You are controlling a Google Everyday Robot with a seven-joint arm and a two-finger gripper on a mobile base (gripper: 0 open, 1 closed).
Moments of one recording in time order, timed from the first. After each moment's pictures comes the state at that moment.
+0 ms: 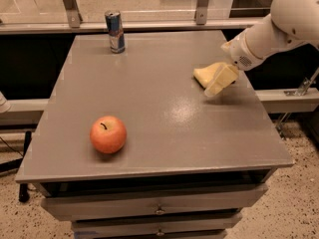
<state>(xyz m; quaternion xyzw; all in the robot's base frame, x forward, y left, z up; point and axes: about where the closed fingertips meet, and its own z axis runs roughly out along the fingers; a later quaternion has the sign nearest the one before) 0.660 -0.177 0.854 -0.54 0.77 0.05 0.32</state>
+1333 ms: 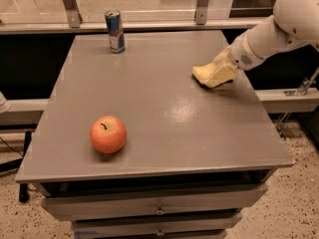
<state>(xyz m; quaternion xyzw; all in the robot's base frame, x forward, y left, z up) 0.671 -0.180 0.846 -0.53 0.78 0.09 0.32</state>
